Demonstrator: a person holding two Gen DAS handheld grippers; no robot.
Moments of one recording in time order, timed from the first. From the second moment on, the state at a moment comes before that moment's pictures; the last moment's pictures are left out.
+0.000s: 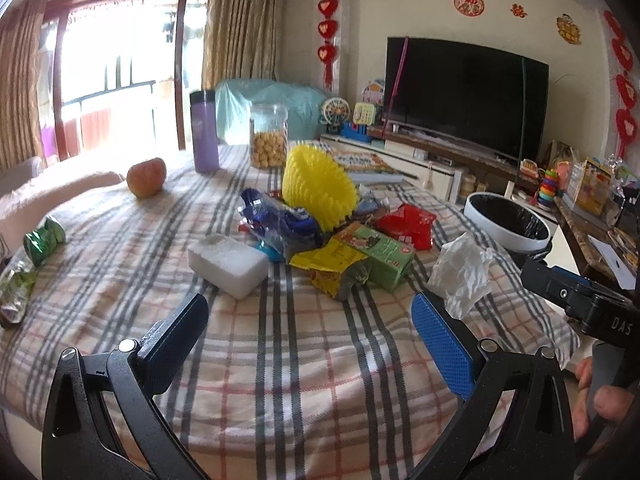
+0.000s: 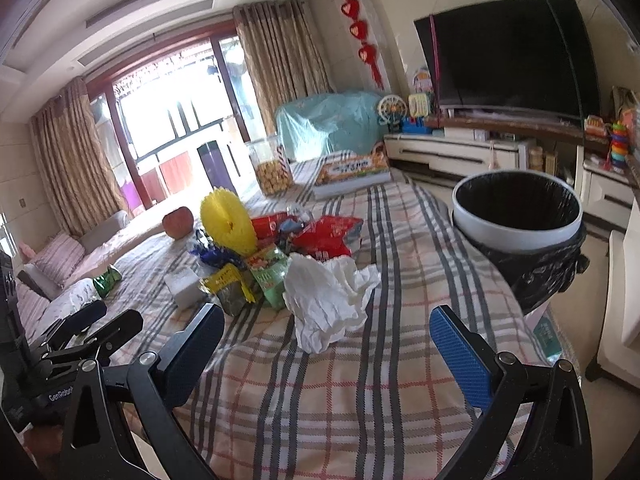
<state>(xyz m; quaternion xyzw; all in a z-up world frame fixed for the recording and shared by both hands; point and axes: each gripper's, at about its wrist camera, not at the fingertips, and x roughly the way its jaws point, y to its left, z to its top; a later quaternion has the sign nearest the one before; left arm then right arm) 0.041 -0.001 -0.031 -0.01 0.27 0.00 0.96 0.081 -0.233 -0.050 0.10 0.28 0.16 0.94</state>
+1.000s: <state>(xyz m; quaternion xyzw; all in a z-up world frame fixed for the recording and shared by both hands) 0.140 -0.011 -0.090 -0.04 0.37 -0.03 0.93 0.158 -0.232 -0.100 0.12 0.37 0.21 0.90</state>
